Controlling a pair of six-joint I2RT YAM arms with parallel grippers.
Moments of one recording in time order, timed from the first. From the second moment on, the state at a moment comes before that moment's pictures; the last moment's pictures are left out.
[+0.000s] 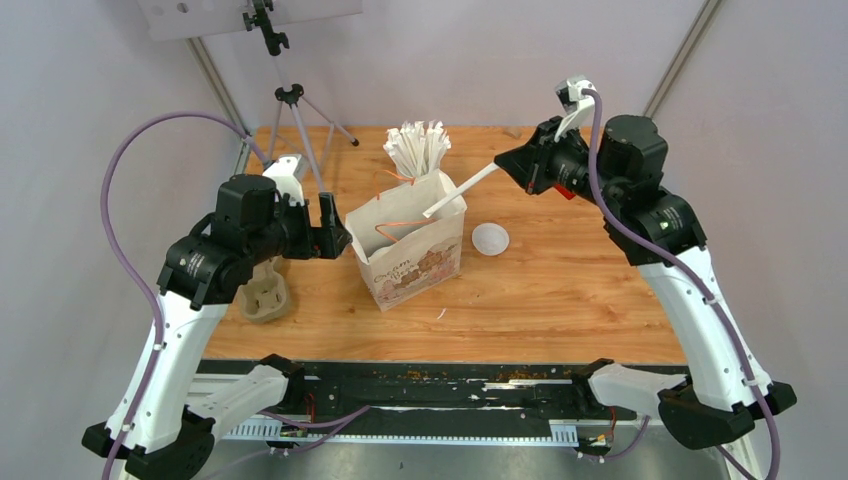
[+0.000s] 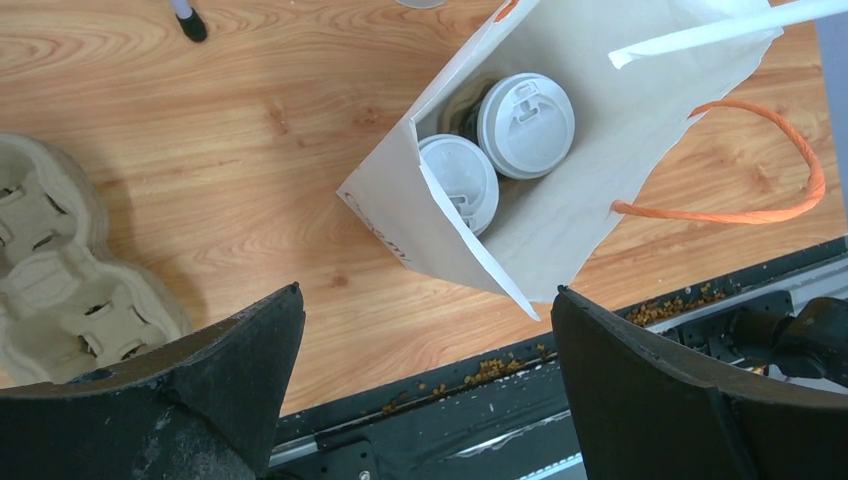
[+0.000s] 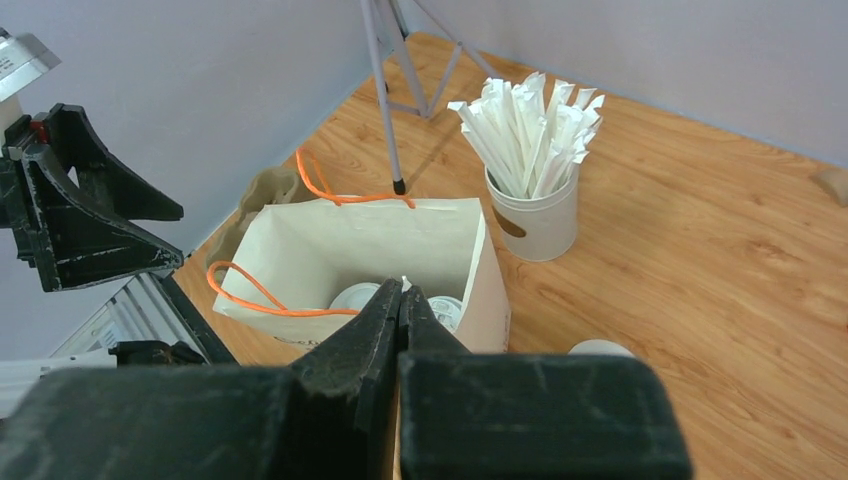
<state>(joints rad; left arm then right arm) -0.41 0.96 1.43 -1.10 0.06 -0.35 0.46 1.17 1.64 -0.62 -0.31 0.23</state>
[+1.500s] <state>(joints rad) -0.41 0.90 1.45 -1.15 -0.05 -0.33 0.54 1.70 1.85 -0.38 -0.12 0.09</state>
